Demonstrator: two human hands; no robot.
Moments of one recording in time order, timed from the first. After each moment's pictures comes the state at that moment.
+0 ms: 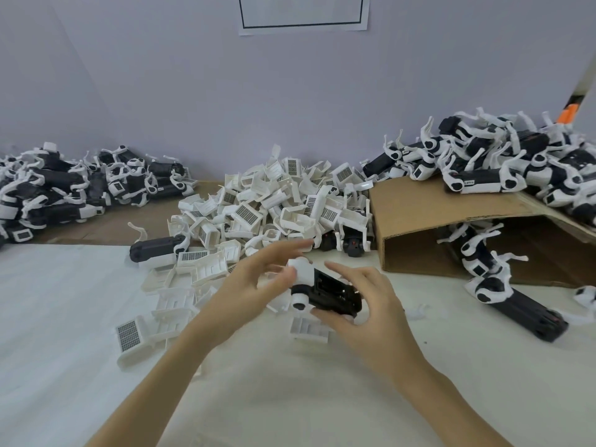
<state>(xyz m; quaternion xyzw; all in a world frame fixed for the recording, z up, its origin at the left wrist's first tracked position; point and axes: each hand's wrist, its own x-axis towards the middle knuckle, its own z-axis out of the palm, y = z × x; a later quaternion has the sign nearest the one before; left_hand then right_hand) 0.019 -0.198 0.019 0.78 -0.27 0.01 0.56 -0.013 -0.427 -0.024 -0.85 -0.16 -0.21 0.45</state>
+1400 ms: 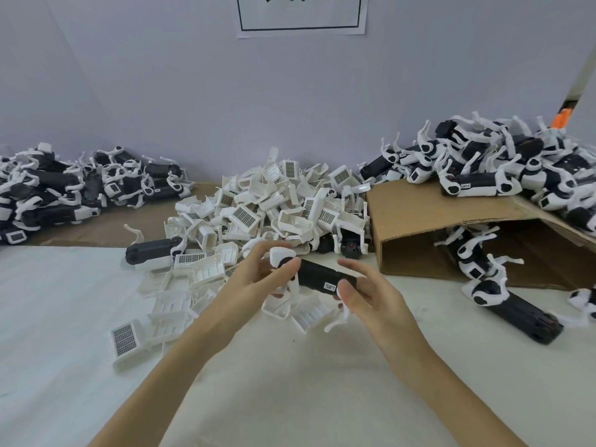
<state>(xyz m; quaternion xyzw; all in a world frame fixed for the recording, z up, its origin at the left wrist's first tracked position) 0.014 -0.209 0.024 0.75 -0.13 -0.03 0.64 -0.008 -0.435 -0.014 -0.73 -0.09 -0.05 0.68</state>
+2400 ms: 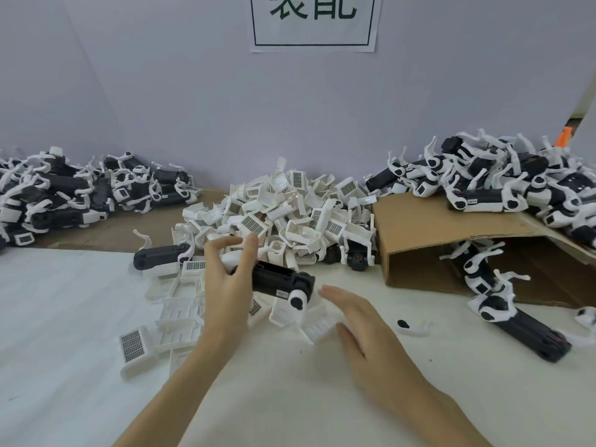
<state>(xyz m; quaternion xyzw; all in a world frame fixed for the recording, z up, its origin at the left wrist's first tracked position) 0.024 -0.207 0.018 0.65 0.03 0.24 0.72 -0.013 -0.426 -0.035 -0.90 -0.21 -0.12 0.37</state>
